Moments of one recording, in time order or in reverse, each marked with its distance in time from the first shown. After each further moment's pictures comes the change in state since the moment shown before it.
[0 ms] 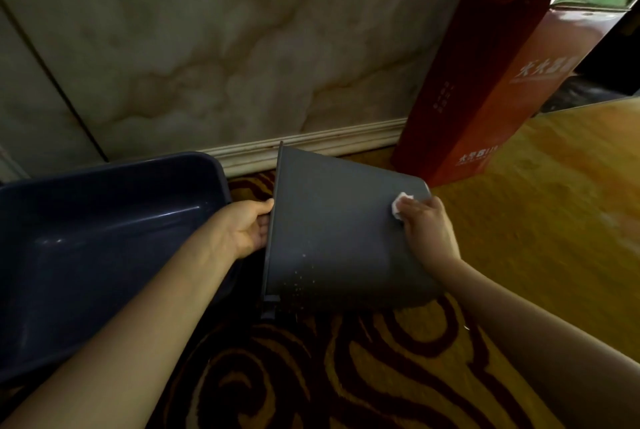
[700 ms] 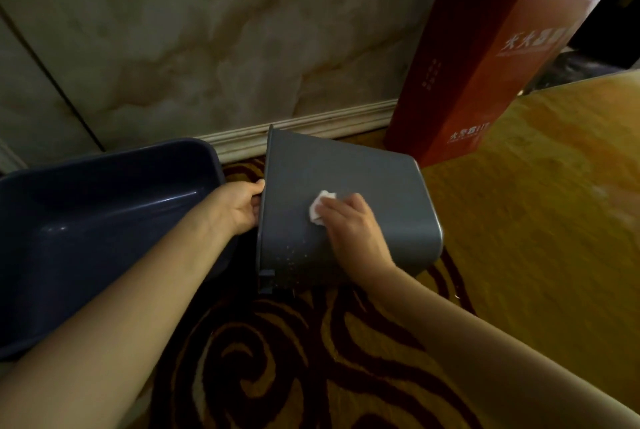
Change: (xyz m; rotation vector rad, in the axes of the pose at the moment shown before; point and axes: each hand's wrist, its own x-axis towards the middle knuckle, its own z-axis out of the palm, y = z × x) left_hand -0.013 -0.002 0.011 0.028 0.100 0.016; right_hand -0.054 -0.093 -0.006 0.222 -0.023 -0.430
